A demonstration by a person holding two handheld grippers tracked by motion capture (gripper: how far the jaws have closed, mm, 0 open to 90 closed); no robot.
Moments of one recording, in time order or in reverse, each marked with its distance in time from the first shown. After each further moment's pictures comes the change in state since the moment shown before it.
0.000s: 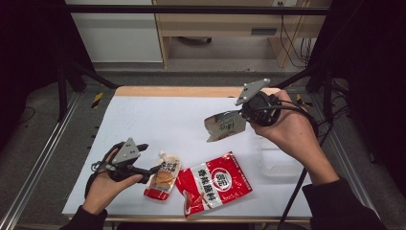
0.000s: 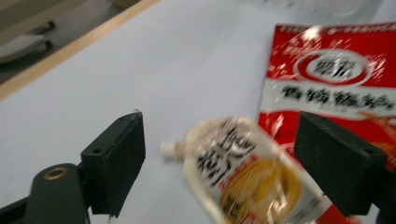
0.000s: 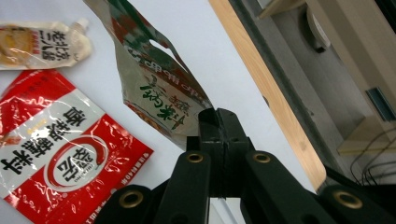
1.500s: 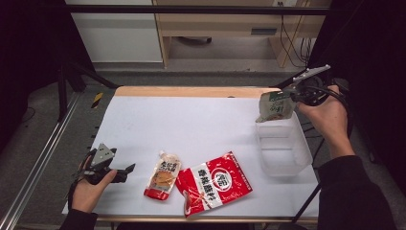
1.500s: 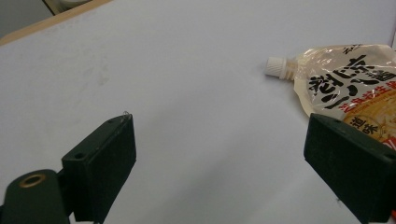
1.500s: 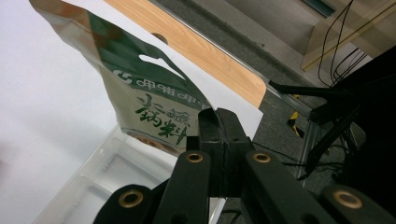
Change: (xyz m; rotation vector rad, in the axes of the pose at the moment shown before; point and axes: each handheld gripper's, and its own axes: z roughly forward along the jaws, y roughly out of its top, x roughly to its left) left arm 0.042 -0.064 -0.009 0.064 0.208 -0.143; right arm -0.121 -0.123 0.042 0.064 -0.206 0.426
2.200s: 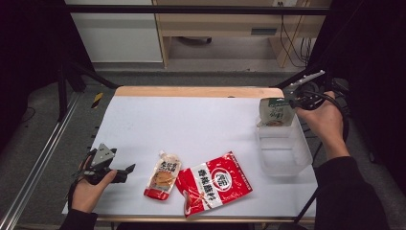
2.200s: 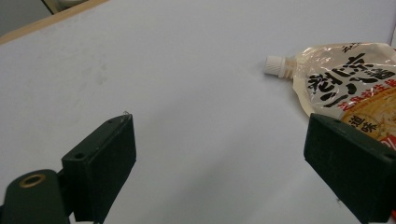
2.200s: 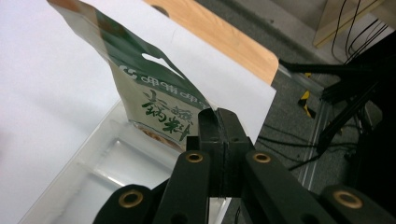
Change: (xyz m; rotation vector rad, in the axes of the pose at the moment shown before) left arm 0.000 0.000 0.000 0.006 -0.001 0.004; right arm 0.001 -0.012 0.023 0.091 0.023 0.039
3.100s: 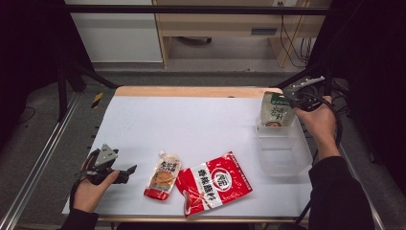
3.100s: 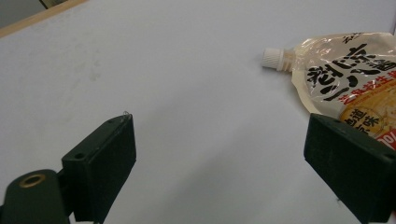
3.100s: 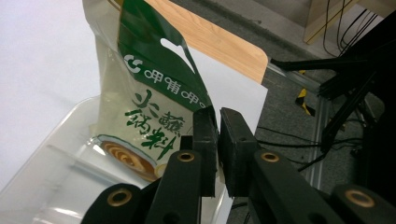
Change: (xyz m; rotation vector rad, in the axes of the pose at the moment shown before) left arm -0.003 0.000 0.005 0.028 -0.005 0.020; right arm -0.023 -0.017 0.051 -0.061 -0.035 0.083
